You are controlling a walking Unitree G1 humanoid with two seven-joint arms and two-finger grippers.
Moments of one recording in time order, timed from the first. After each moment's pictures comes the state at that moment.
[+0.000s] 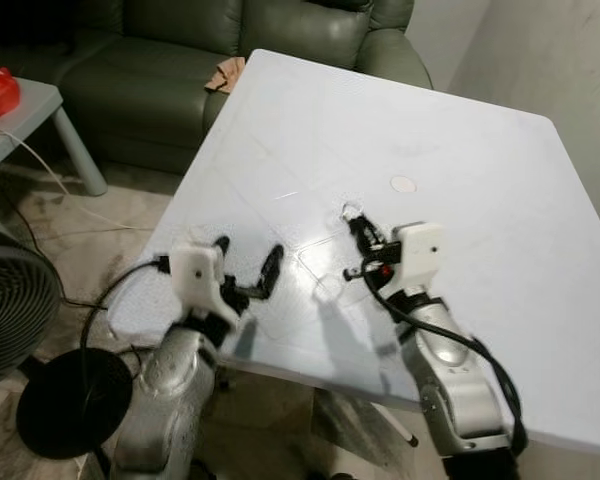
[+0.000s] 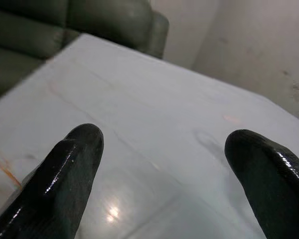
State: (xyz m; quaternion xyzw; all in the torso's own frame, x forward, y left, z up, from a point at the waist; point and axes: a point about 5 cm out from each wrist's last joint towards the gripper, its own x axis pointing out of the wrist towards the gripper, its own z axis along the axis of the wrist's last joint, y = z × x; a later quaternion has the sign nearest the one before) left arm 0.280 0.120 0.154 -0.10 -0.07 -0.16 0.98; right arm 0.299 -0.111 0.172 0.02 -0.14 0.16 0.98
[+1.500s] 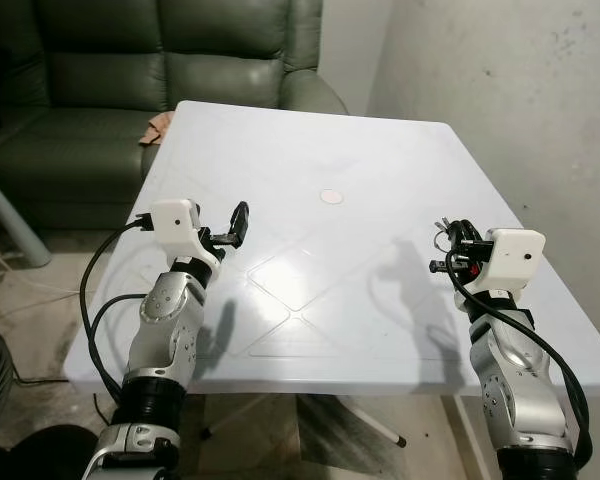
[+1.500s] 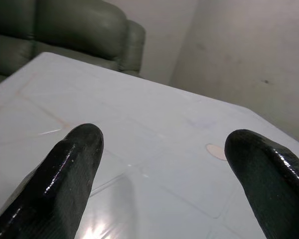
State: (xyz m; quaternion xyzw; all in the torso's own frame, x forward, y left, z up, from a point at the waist) left arm 0.353 0.145 0.144 -0.12 -0.05 -0.08 0.99; right arm 0.307 -0.194 0.153 0.00 -0.09 -0.02 1.00
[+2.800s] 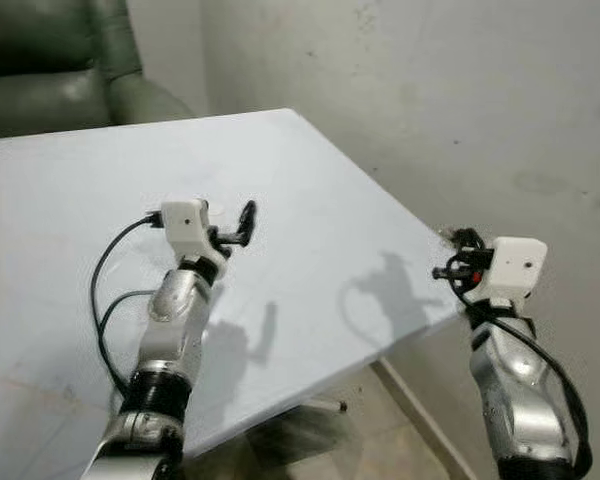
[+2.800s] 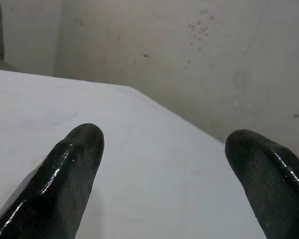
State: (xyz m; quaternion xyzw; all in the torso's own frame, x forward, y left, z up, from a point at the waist) left arm 0.356 0.148 0.143 -0.12 -0.08 -0.09 0.99; right arm 0.299 -0.192 0.148 0.00 -0.08 -0.03 1.00
